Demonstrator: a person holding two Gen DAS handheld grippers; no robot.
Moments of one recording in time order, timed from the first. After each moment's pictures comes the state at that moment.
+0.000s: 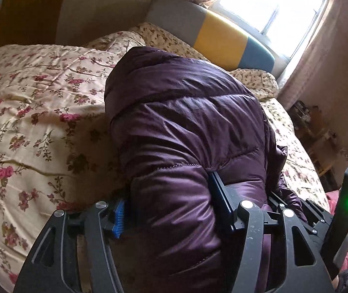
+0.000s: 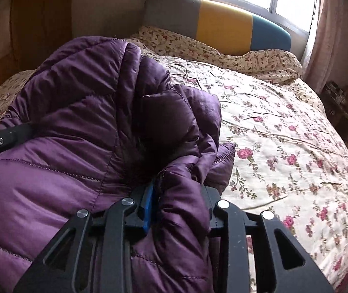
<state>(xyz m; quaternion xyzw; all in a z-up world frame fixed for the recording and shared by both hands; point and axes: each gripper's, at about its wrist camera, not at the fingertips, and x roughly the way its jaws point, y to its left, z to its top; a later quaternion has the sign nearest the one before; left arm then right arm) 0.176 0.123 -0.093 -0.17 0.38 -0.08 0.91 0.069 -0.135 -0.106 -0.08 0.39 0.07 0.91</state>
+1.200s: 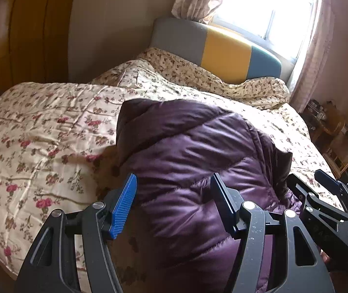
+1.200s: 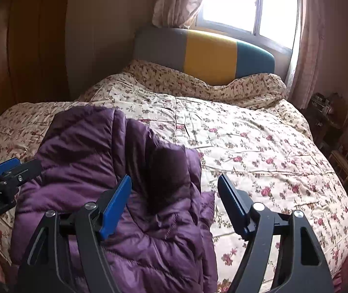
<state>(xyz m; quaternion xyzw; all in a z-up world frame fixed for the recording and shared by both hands) 0.165 0.116 -0.036 -0.10 0.34 -0.02 0.93 0.046 -0.122 -0.015 -0.06 0.32 0.04 0.94</state>
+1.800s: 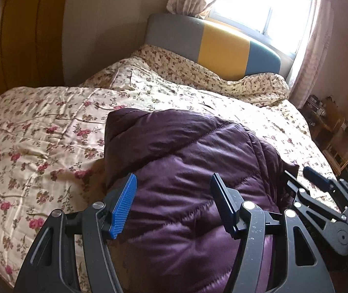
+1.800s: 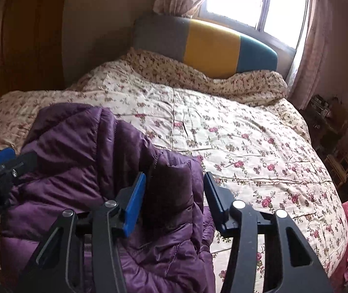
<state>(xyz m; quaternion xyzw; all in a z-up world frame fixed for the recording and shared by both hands) 0.207 0.114 -0.036 -0.10 0.36 -0.03 0.93 0.091 -0.114 -0.024 -0.10 0.36 0.03 0.93</state>
